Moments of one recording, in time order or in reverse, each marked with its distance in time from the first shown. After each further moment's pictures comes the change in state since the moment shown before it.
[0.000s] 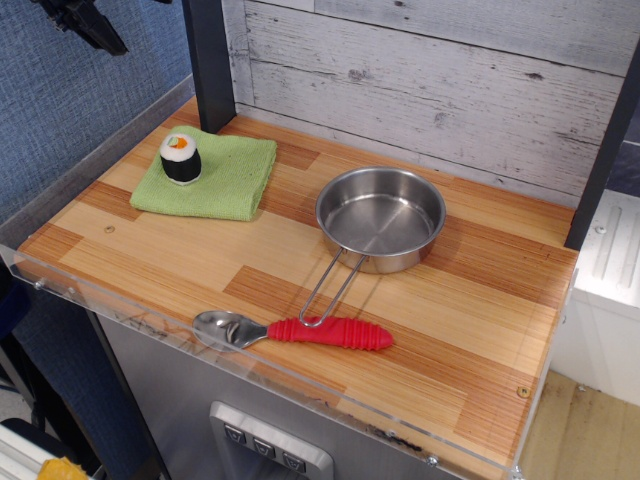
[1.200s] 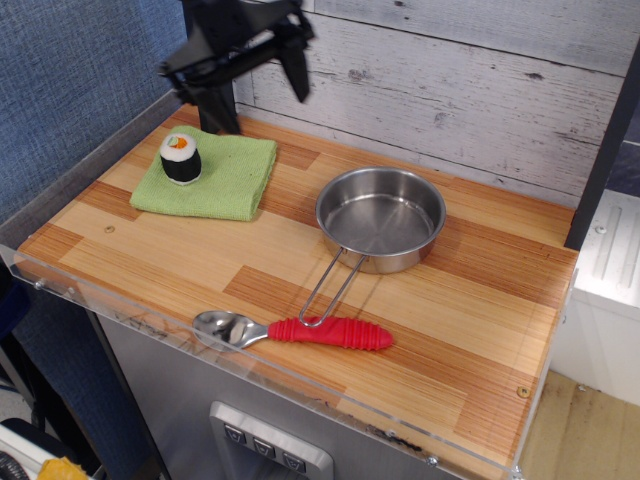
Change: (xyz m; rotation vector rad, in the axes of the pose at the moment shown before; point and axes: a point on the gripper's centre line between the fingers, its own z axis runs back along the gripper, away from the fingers) arm -0.111 -0.007 -0.046 -0.020 0.071 -0.655
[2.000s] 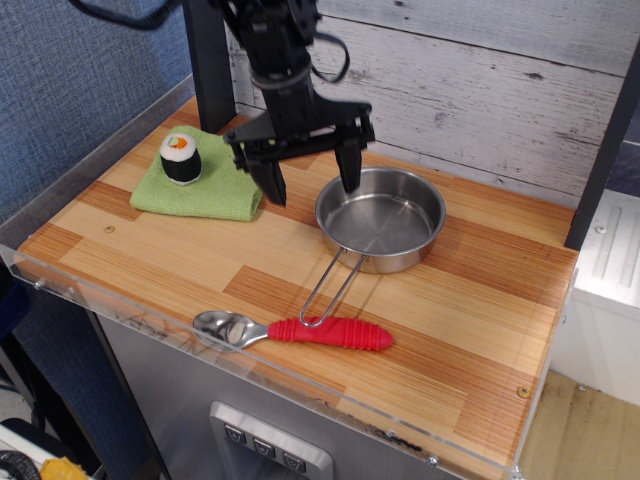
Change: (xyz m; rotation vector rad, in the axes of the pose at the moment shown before) arm -0.037 -0.003 -0.061 0.105 0.091 -0.206
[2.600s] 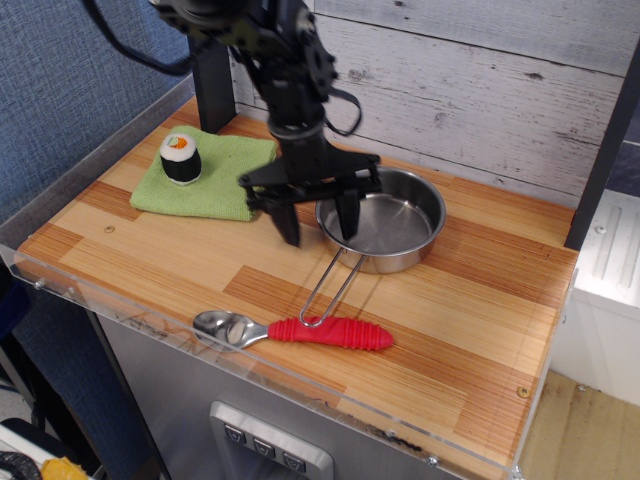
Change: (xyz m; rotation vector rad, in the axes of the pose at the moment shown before) arm -0.017 -0.003 -0.033 0.035 0.051 -0.025
